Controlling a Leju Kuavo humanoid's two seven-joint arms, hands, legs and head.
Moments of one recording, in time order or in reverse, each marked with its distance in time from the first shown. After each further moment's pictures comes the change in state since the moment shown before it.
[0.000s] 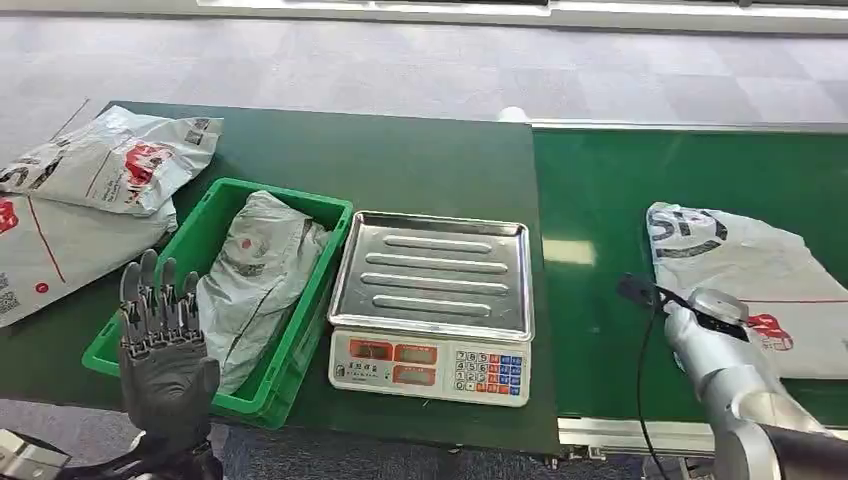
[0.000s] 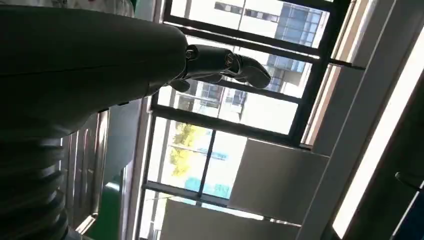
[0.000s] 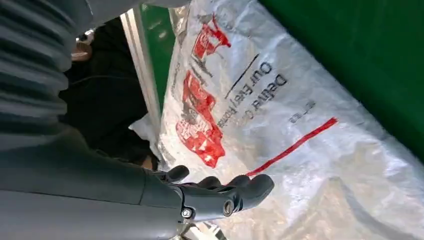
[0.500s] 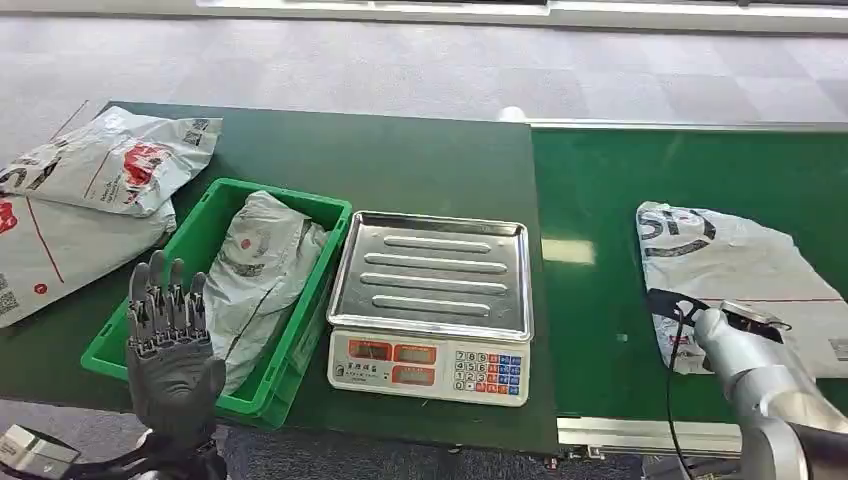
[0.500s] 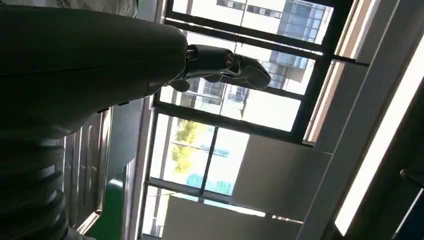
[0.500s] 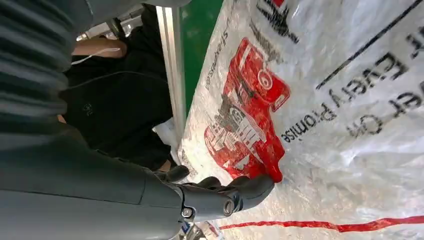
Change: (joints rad) left arm -0.009 0.000 0.000 0.028 -0.003 -0.012 -0.010; right arm -0.017 -0.077 -0.001 0.028 0.010 0.153 -0.007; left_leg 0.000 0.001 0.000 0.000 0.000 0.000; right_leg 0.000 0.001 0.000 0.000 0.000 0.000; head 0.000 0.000
